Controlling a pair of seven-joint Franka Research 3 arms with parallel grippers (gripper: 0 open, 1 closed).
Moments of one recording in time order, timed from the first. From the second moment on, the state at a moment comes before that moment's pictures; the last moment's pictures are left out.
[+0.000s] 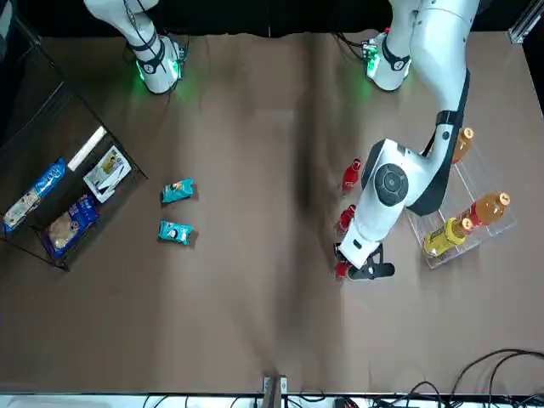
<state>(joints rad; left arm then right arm) -0.30 0.57 -0.13 -1.53 0.14 2.25 -0.54 0.23 0.35 -0.53 -1.23 -0.31 1.54 0.33</state>
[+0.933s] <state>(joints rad) -0.23 0.46 -0.13 -1.50 0.14 2.04 -0.46 0.18 0.36 -0.57 -1.28 -0.37 1.49 0.33</state>
